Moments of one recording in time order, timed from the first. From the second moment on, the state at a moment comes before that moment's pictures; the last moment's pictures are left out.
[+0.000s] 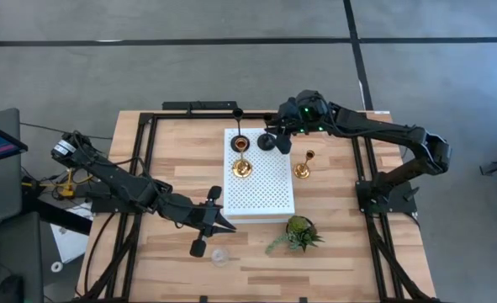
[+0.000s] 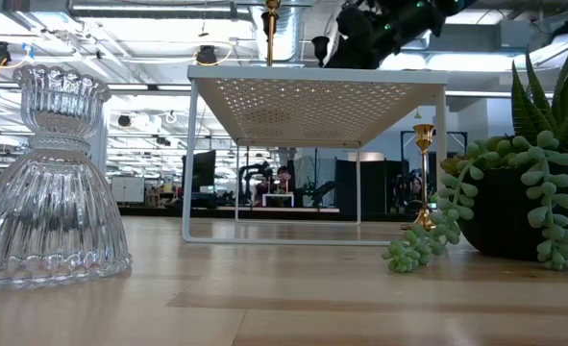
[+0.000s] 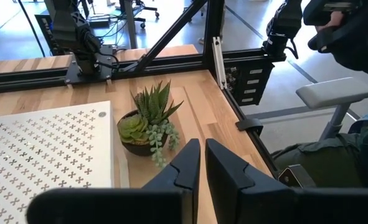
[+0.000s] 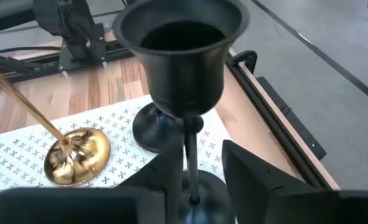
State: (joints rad) left arm -0.51 1.15 0.99 -0.04 -0.23 -0.06; right arm -0.42 1.42 1.17 -0.27 -0.15 -0.03
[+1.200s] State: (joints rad) left arm -0.51 1.15 0.99 -0.05 -0.23 -0.06; right arm -0.30 0.86 1.04 -0.81 -0.04 0.02
